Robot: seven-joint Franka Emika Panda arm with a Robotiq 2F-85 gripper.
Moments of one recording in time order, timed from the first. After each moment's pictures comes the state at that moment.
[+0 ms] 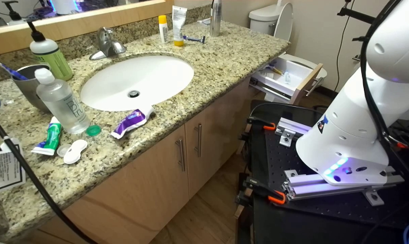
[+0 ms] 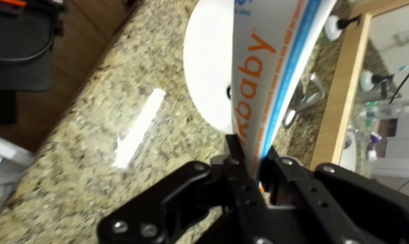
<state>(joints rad) -0.75 -0.16 -0.57 -2.00 0.60 1.60 0.10</state>
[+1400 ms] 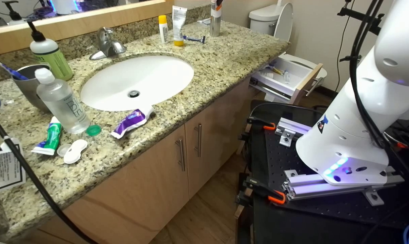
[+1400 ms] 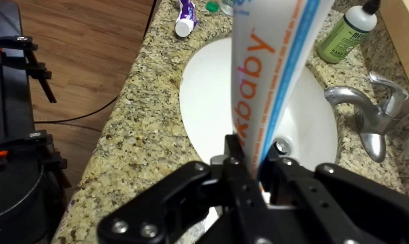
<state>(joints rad) -0.64 0.24 -0.54 -1.90 0.83 1.49 0.45</state>
